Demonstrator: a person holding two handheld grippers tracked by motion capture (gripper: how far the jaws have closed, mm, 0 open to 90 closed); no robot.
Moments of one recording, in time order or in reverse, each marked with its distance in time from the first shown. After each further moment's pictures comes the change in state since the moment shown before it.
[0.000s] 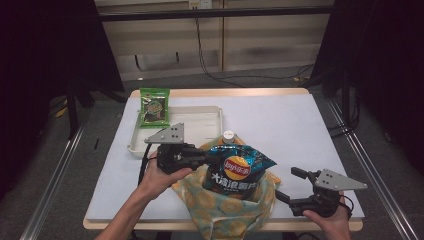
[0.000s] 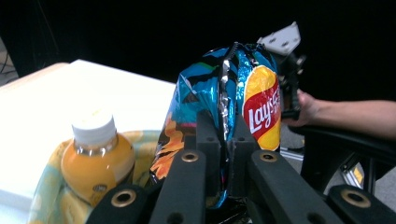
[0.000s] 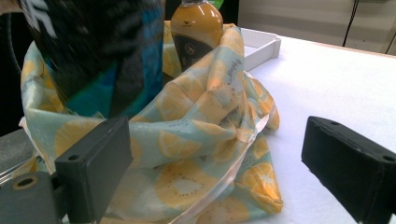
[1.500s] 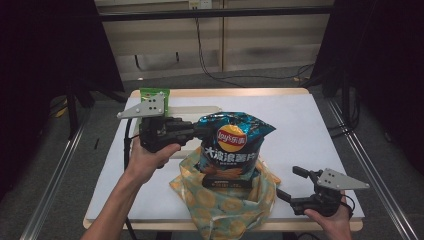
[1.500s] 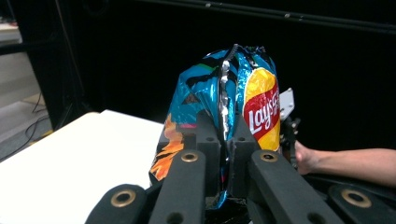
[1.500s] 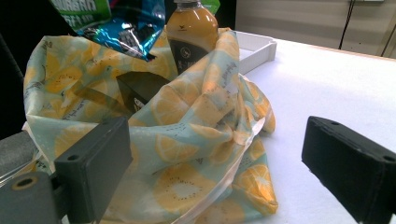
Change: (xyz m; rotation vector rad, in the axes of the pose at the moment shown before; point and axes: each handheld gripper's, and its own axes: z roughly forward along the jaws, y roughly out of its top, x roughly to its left) left arm 0.000 0.057 -0.035 -0.126 0.062 0.035; right arm -0.003 0.000 -0.002 -0.012 -0.009 0.000
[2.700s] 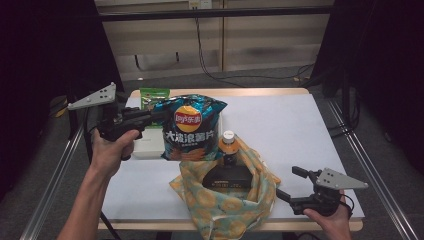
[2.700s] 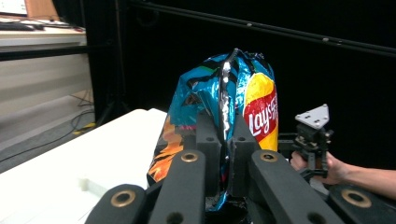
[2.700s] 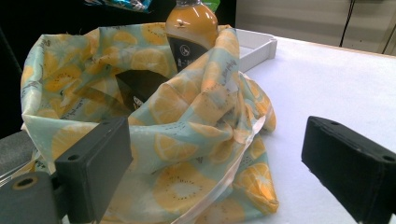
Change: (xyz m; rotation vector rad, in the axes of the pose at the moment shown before) left arm 0.037 -0.007 -0.078 -0.067 0.147 -0.080; right arm -0.001 0.000 0.001 0.009 0.004 0.004
